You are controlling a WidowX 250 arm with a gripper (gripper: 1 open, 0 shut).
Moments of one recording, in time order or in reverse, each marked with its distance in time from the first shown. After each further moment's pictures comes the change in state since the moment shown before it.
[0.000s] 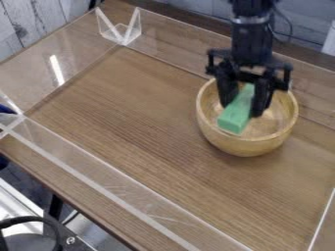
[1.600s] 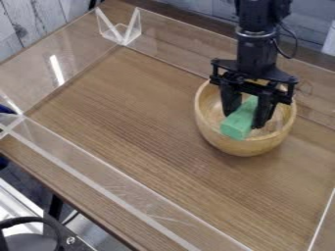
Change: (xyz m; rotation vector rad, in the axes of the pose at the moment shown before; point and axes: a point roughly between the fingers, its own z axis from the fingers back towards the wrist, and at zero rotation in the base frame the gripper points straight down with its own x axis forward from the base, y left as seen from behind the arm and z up) arm -0.001 -0.003 -0.006 0.020 -0.015 -0.004
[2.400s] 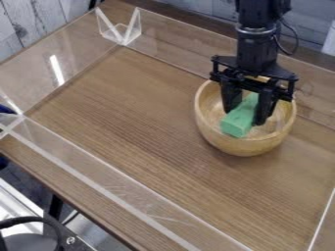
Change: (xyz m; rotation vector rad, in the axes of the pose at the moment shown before) arm 0.001 -0.001 0.005 0.007 -0.024 -0.007
